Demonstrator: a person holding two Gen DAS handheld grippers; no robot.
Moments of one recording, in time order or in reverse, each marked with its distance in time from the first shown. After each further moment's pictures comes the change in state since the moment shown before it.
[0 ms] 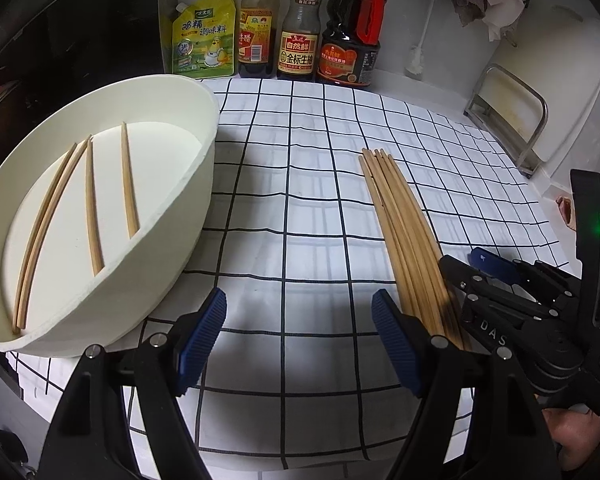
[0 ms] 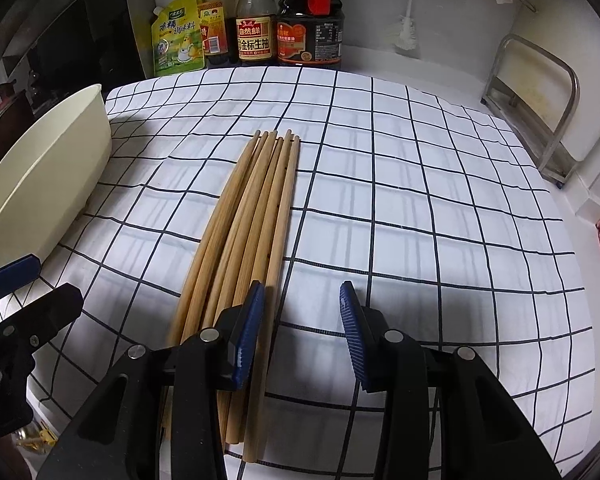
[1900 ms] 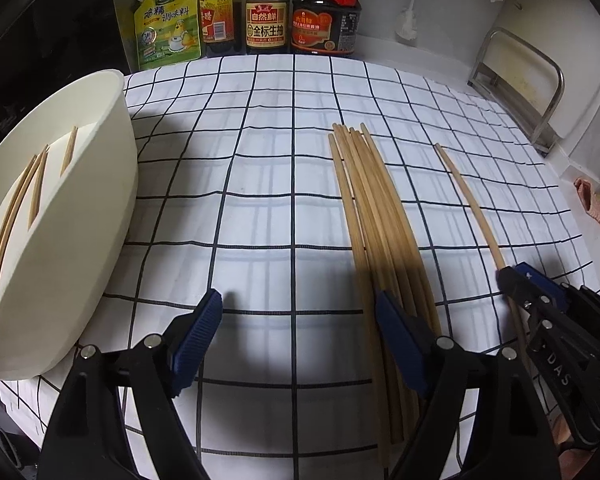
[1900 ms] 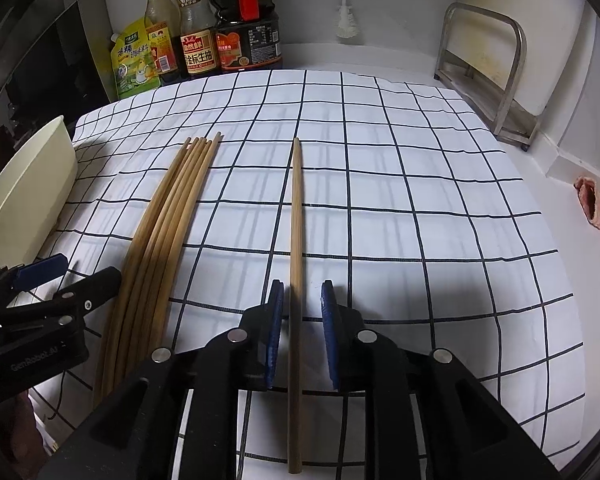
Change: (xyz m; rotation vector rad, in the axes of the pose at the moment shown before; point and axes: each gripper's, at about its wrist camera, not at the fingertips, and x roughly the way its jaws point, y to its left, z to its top) left arm 0.054 -0.047 0.015 0.046 0.081 0.051; right arm -0.007 -0.057 -0.018 0.118 -0.017 -0.019
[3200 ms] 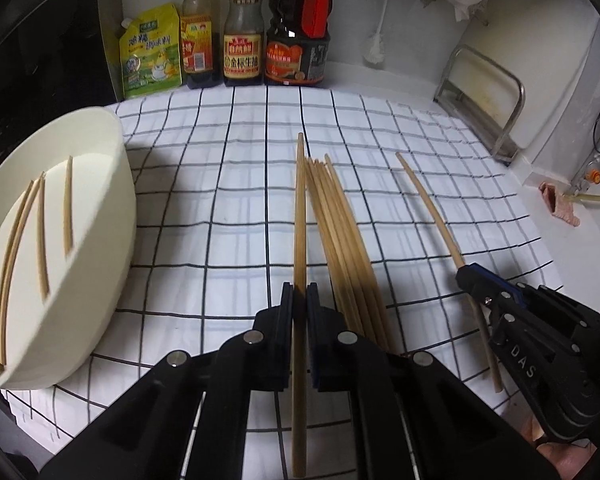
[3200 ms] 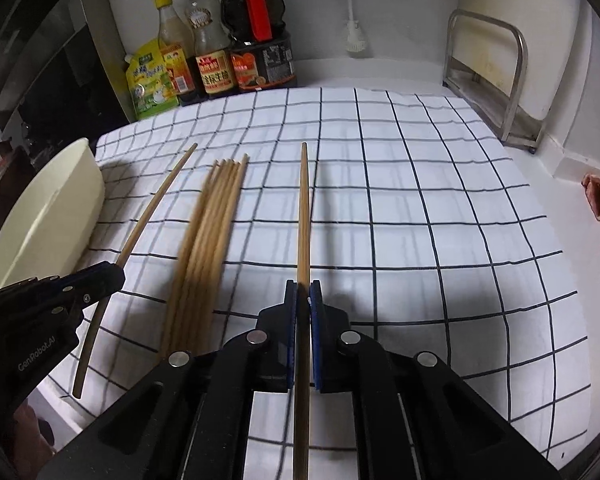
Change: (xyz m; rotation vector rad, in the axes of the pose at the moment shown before) left arm -0.047 -0.001 0.006 0.031 -0.071 -0.104; right arm -0.033 0.014 0.009 0.034 -0.047 0.085
